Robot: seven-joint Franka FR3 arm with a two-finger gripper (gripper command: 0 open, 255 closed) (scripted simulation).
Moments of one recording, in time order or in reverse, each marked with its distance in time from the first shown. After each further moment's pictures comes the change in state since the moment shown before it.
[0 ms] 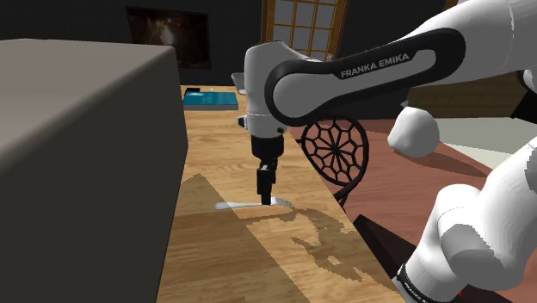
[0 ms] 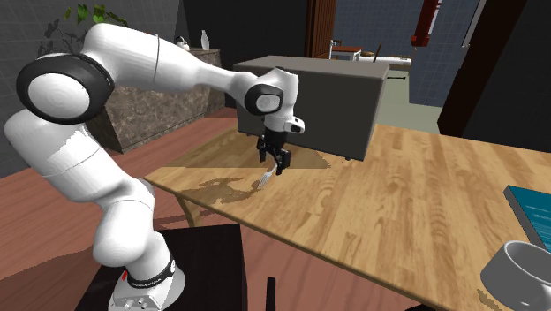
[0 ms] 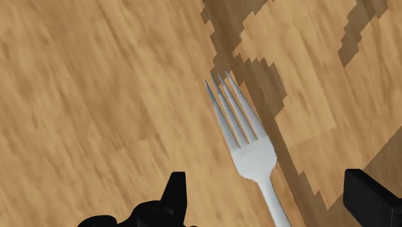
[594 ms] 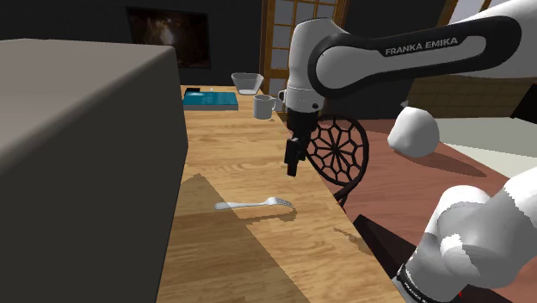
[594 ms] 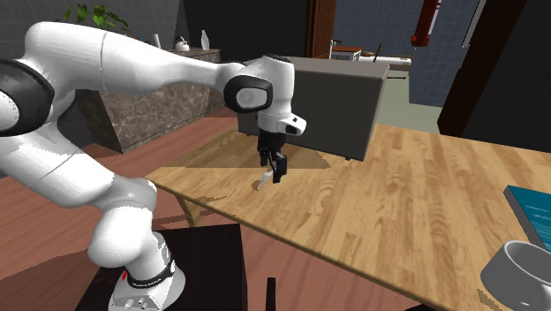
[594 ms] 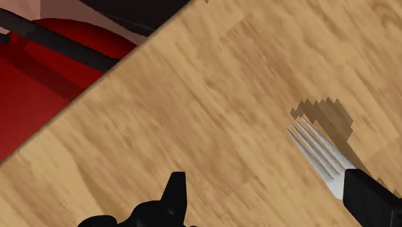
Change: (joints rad) arm -0.098 -0.220 -0.093 -0.104 -0.025 -0.049 0.076
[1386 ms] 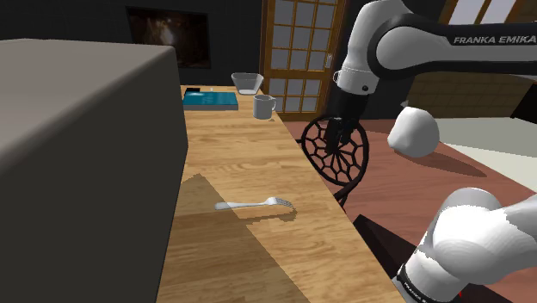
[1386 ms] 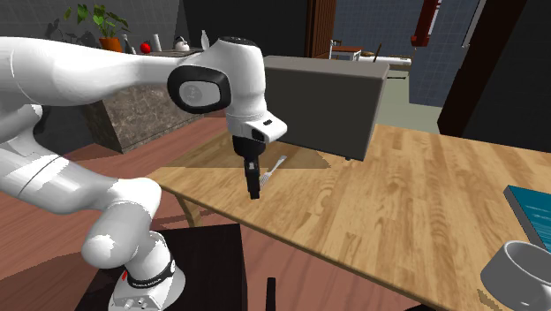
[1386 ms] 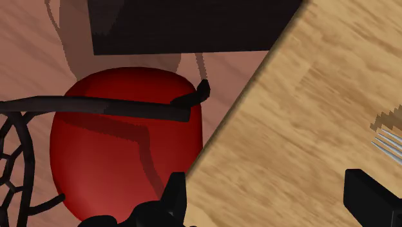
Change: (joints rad) arm -0.146 -0.306 -0.102 -0.130 -0.063 -0.085 0.111
